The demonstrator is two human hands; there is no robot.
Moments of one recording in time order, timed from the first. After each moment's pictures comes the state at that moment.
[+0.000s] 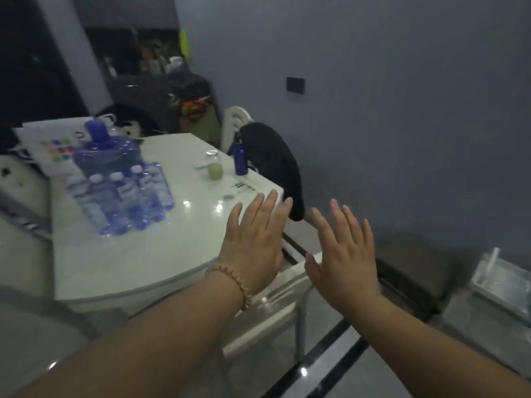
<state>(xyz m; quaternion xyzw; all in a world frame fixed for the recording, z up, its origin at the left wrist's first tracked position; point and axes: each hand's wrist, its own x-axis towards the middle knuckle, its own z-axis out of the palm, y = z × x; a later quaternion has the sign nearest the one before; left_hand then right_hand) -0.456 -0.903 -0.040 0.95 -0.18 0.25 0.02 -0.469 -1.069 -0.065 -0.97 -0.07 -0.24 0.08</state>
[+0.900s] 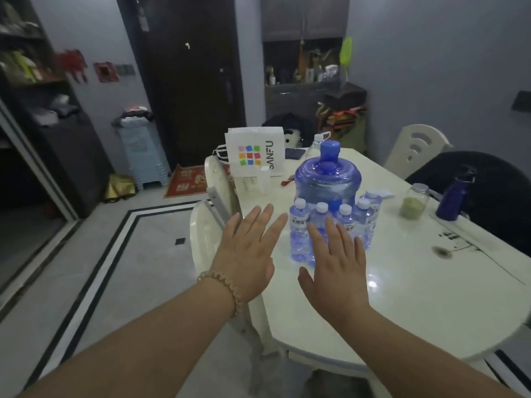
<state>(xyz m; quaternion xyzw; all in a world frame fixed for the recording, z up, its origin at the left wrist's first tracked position) -0.430 -0.332 -0.025 0.97 0.05 0.21 -0.08 -0.367 -0.487 -0.061 -0.93 -0.26 -0.18 0.16</state>
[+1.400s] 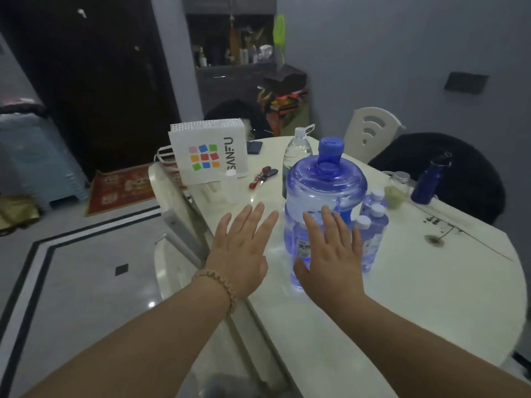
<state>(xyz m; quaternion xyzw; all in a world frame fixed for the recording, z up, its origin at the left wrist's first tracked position) -0.269 -0.183 -0.066 0.98 -0.05 0.17 -0.05 -0.255 -0.350 -0.076 -0.97 -0.12 -0.18 0.12</state>
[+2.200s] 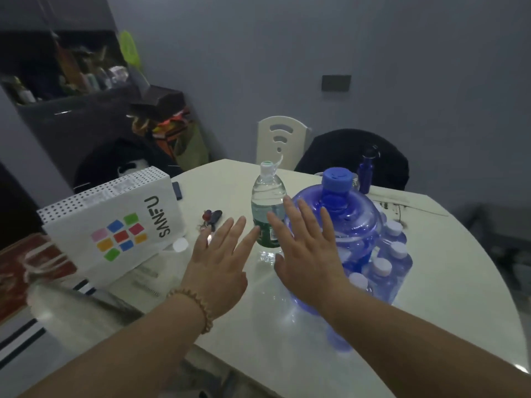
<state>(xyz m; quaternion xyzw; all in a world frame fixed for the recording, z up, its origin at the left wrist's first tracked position) -0.022 -0.034 -0.062 0.92 -0.35 0.19 -0.04 -0.082 -0.200 -0.050 -0.97 0.03 -0.24 -0.02</state>
